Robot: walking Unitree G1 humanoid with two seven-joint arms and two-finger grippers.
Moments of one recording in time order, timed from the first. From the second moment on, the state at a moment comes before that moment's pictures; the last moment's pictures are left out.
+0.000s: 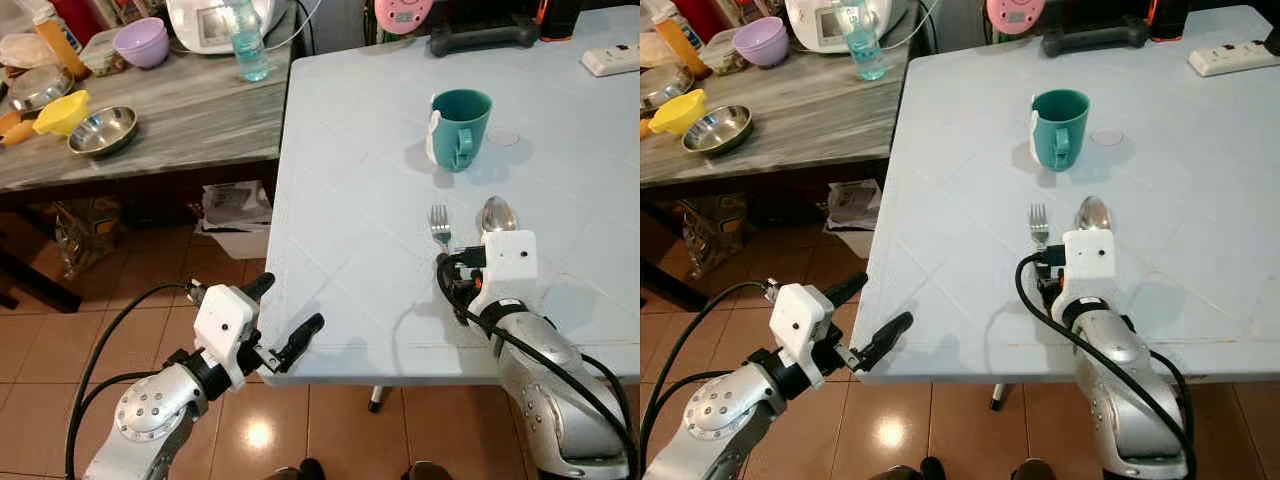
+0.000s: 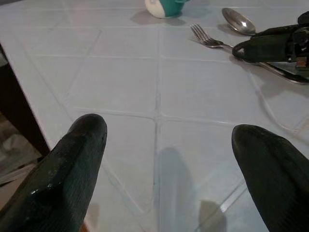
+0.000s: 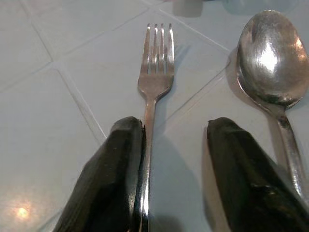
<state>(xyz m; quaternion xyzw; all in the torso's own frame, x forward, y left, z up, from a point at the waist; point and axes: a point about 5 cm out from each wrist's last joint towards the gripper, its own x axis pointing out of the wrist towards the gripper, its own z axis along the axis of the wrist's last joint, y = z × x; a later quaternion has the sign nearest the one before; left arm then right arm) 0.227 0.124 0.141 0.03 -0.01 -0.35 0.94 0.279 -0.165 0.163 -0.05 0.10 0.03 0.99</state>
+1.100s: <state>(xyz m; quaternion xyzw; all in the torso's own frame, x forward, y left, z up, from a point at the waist) 0.227 0.120 0.139 0.03 0.00 -0.35 0.94 0.287 -0.161 0.153 -0.07 0.09 0.06 0.99</state>
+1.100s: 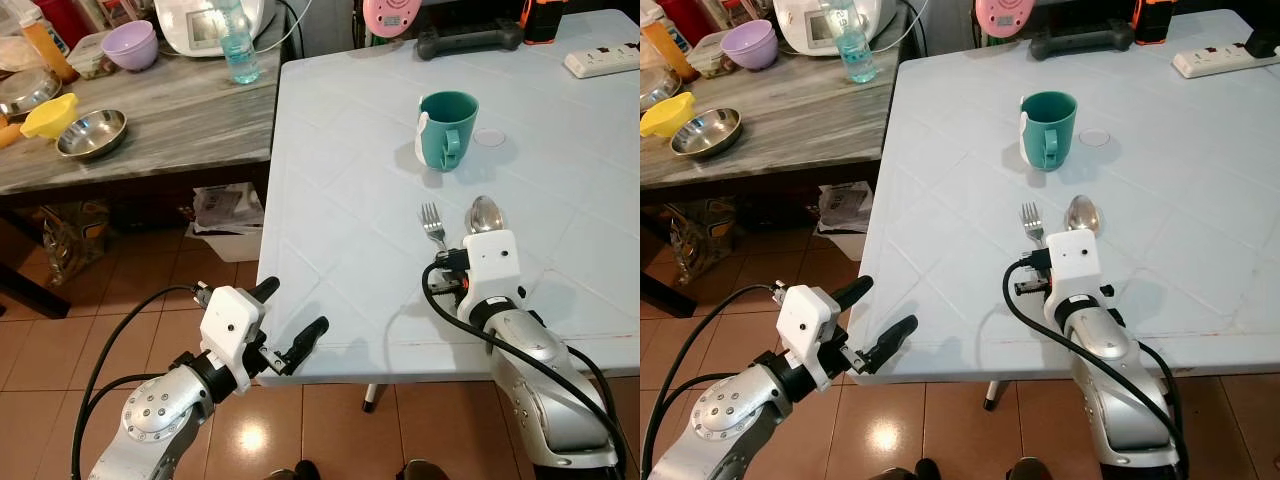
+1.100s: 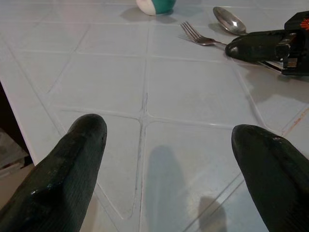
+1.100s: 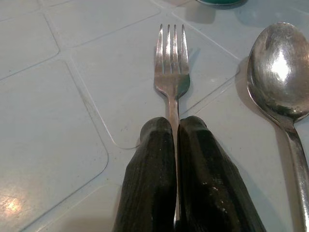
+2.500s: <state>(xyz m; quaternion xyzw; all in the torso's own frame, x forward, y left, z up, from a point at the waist) 0.271 0.150 0.147 0.04 -0.05 -0.16 0.99 0.286 -0.156 0.191 -0.02 -0.08 0.04 1.00</state>
